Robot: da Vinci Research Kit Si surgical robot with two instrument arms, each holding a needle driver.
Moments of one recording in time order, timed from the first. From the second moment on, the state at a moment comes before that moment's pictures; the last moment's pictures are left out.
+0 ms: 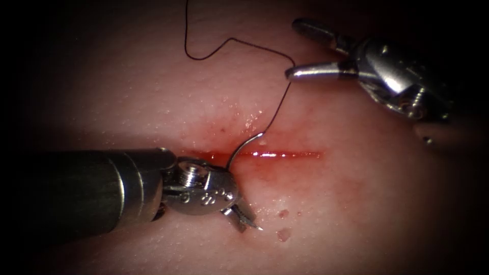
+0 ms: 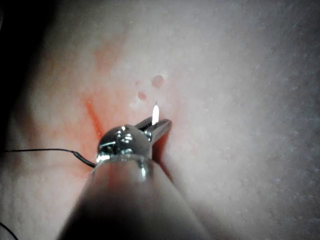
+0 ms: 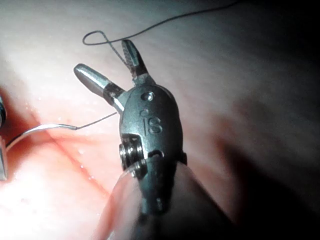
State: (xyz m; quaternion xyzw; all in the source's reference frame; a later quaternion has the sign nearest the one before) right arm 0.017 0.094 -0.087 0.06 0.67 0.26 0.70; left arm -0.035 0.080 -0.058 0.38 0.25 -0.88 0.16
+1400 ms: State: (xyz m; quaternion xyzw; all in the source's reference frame) right arm 0.018 0.089 -0.083 0.25 0.60 0.41 0.64; left arm -0.029 0.084 -0.062 0.67 0.06 -0.73 0.13
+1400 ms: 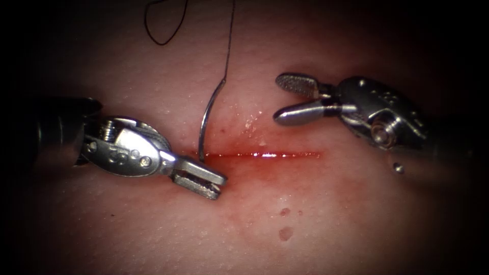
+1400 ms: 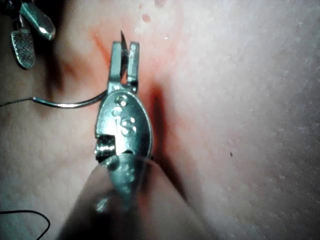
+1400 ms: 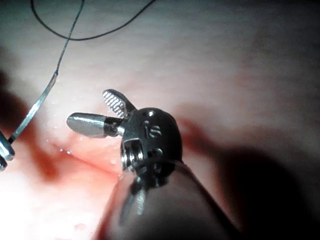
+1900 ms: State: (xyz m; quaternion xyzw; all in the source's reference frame) right arm 0.020 0.089 -0.083 0.28 0.61 0.47 0.57; left arm -0.030 0.083 -0.063 0.72 0.00 -0.68 0.12
